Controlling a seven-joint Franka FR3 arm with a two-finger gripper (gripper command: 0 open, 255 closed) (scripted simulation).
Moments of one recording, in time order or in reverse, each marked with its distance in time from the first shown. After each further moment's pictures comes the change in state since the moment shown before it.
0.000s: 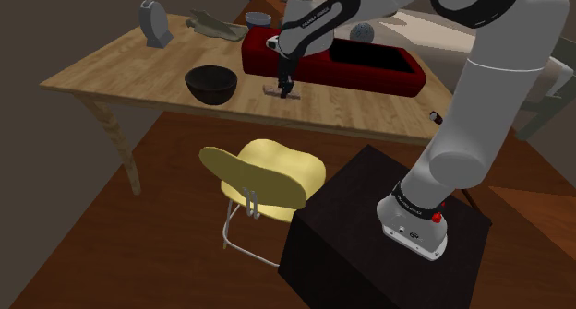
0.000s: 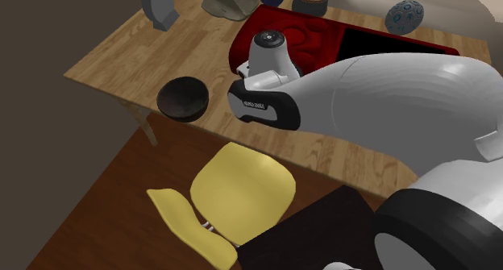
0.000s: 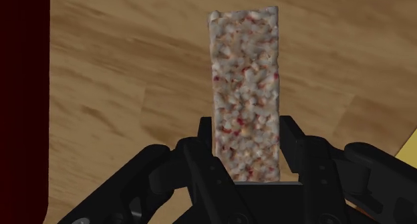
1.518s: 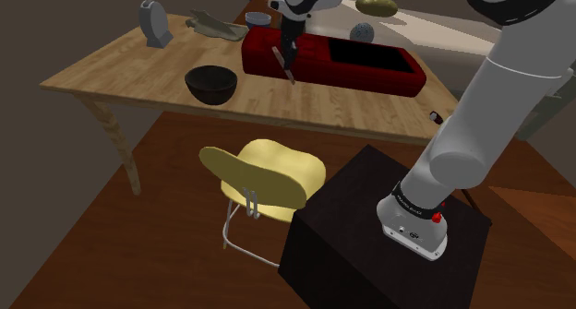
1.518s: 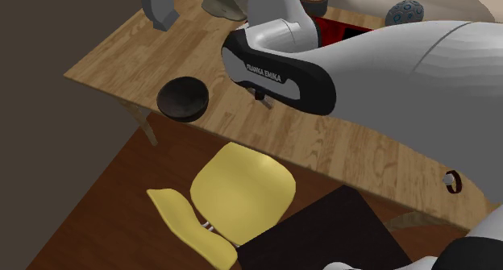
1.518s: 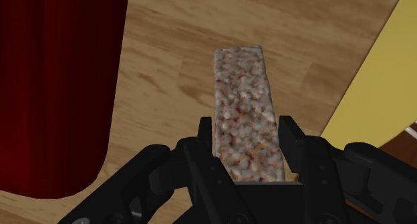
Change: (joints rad) arm 0.007 -0.142 -0.006 0.144 -0.032 -0.284 0.020
